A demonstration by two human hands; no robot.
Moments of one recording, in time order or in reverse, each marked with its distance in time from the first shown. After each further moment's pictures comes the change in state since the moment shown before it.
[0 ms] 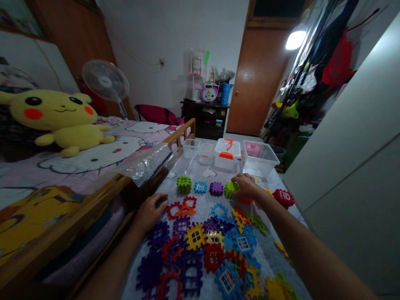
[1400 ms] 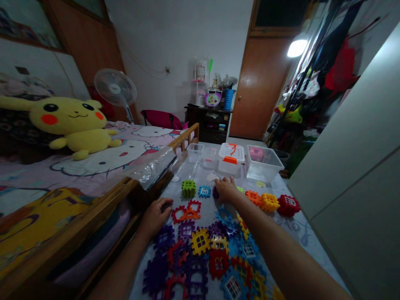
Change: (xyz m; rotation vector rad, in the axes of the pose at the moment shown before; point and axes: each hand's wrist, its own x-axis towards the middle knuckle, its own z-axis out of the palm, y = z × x) left_hand -0.003 -0.003 -0.001 -0.021 0.007 0.055; right_hand 0.037 -0.079 0.016 -0.097 -0.038 -0.152
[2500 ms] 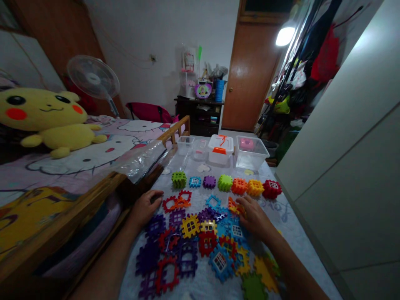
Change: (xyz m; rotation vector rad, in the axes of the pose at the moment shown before) left_hand 0.004 -0.009 0.002 0.010 -0.014 -0.016; right_hand -0.168 0.041 0.049 0.348 0.252 0.150
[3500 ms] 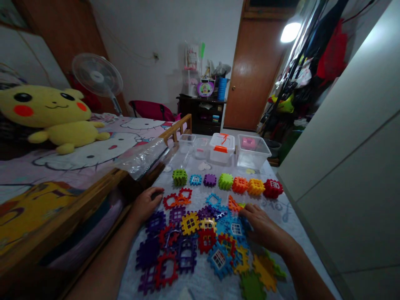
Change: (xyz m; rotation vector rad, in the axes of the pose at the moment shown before) left_hand -0.003 0.009 -0.004 0.023 0.005 -0.032; right_hand -0.022 -0.014 -0.039 0.013 -0.336 -0.080
